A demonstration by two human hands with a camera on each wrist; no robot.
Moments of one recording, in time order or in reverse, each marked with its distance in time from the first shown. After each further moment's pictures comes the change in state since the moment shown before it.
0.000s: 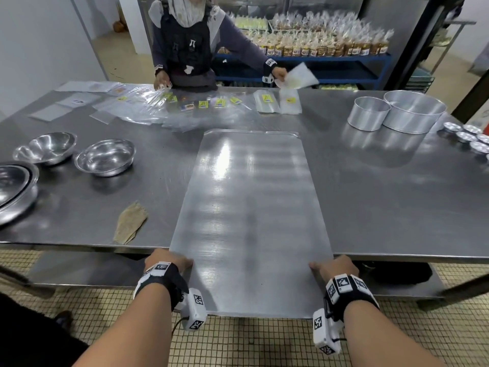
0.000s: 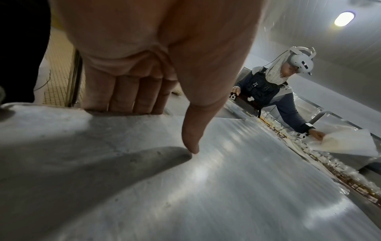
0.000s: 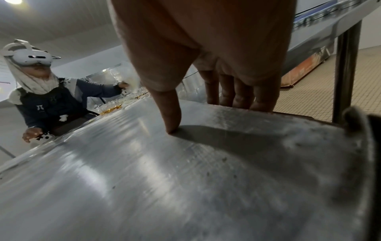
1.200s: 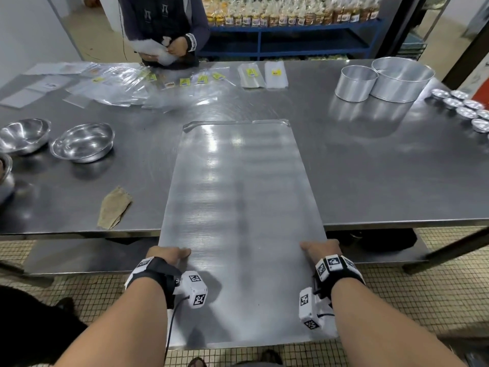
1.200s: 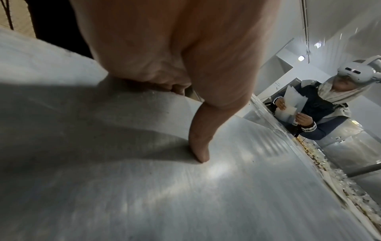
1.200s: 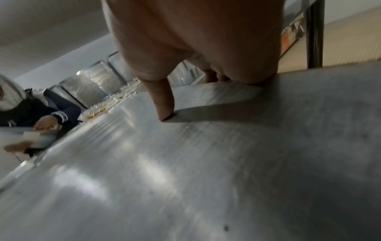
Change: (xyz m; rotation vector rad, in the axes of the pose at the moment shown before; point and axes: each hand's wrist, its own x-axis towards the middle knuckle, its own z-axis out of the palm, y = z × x) left_hand -0.016 -0.016 0.029 -0.246 -0.143 -0.026; right_hand 0.002 0.025 0.003 0.200 -0.078 0.067
